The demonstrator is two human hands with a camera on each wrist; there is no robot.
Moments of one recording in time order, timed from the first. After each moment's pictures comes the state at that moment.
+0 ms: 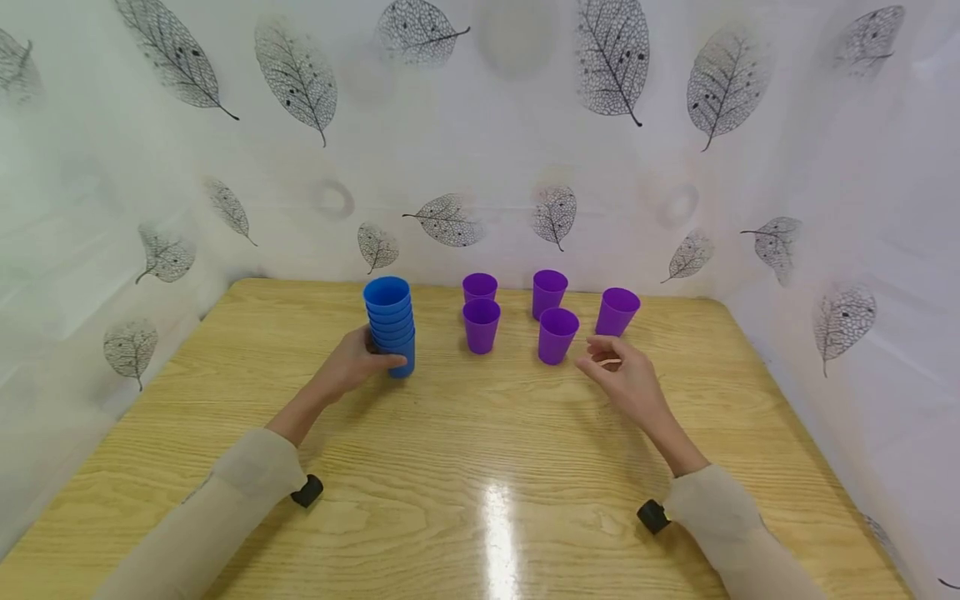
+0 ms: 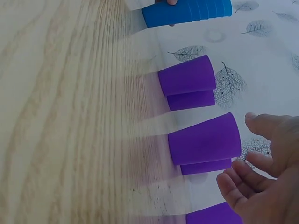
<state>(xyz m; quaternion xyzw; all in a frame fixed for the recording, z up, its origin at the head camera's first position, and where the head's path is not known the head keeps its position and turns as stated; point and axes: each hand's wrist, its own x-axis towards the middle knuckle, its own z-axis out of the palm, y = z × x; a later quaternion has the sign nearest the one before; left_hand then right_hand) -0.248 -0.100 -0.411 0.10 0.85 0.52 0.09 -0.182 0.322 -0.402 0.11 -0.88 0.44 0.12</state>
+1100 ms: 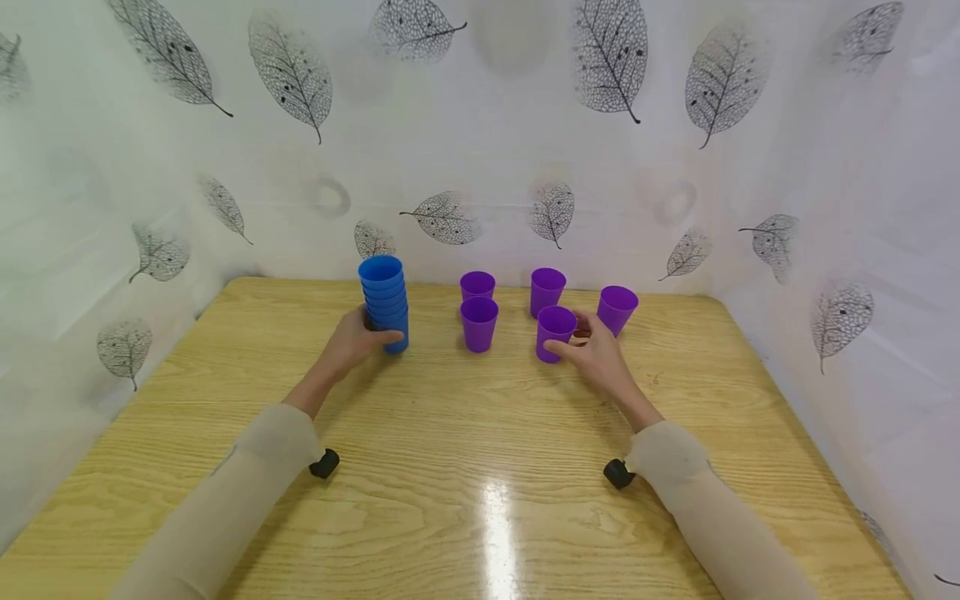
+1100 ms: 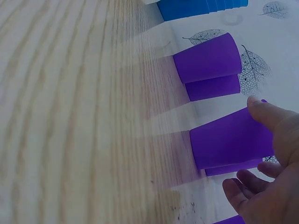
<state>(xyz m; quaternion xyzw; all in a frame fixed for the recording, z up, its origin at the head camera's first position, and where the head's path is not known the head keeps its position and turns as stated) -0.279 -0.097 -0.412 0.06 0.85 0.51 0.05 -0.235 0.303 -0.414 0.06 -0.86 0.50 0.04</state>
